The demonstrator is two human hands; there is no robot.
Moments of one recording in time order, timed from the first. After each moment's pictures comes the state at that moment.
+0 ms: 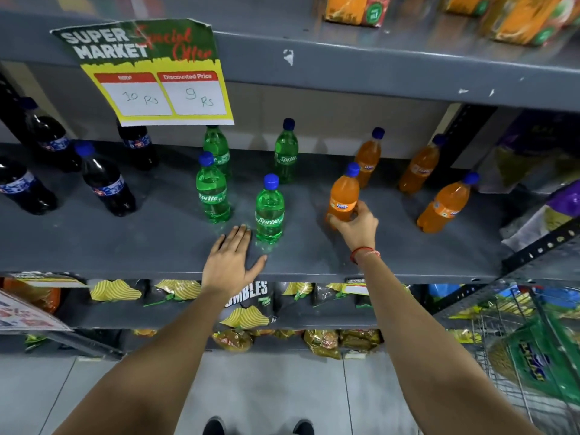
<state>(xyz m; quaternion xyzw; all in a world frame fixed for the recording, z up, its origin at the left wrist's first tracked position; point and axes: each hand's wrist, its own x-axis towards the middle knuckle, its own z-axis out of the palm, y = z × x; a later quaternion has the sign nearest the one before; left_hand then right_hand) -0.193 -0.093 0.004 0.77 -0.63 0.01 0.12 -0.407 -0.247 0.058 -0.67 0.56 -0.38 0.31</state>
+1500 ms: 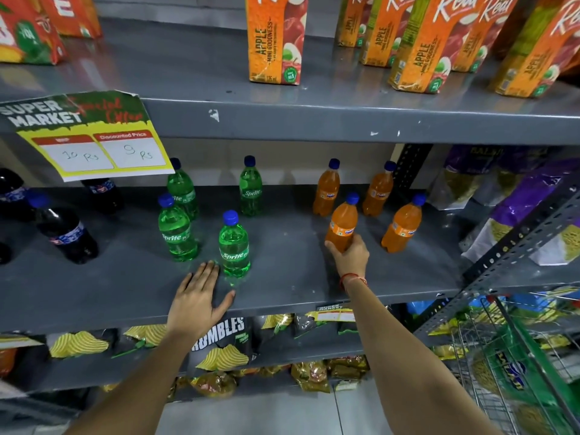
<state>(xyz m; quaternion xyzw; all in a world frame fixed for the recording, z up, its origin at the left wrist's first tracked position) -0.195 -0.096 0.006 0.77 -0.62 0.00 0.11 -0.458 -0.273 0.043 -0.58 0.64 -0.40 0.31</state>
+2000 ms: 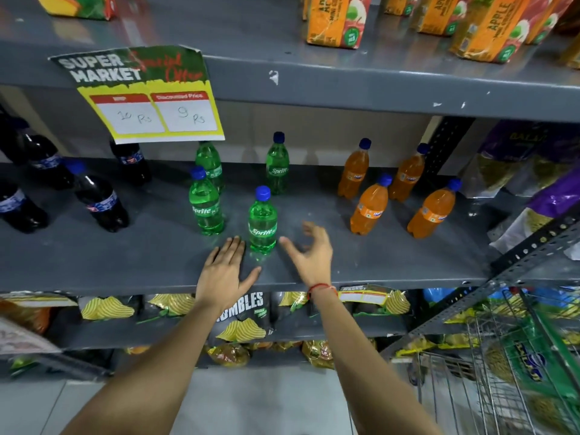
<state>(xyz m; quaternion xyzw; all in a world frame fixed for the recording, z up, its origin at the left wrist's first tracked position) -0.192 -0.097 0.008 0.77 -0.63 -0.01 0.09 -0.358 -0.182 0.042 -0.66 0.50 -0.44 0.35</state>
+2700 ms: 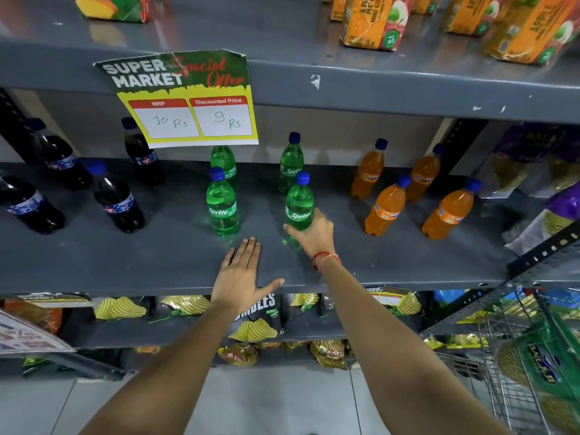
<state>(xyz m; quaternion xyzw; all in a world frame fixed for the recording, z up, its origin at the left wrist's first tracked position) -0.185 -0.093 0.001 0.75 -0.66 -0.01 0.08 -0.319 -0.223 0.053 -0.72 0.53 -0.33 0.31</state>
